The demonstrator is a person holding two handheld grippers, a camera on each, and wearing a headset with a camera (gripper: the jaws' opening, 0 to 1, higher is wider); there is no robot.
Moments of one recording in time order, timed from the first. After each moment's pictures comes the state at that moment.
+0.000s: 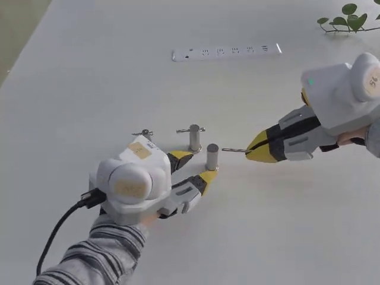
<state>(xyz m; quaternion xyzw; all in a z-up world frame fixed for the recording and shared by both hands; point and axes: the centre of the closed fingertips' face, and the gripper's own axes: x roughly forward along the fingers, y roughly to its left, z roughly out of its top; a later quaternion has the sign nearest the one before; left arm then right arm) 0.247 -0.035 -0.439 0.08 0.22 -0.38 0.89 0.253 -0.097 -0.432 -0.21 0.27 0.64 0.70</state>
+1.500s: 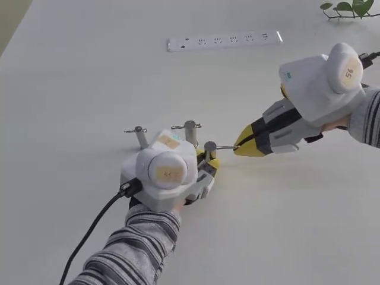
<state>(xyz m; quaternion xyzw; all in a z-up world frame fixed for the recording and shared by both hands) 0.275 -0.057 -0.472 0.07 0.26 -0.35 0.90 0.260 -0.079 -0.443 -0.24 0.26 0.66 0.66</state>
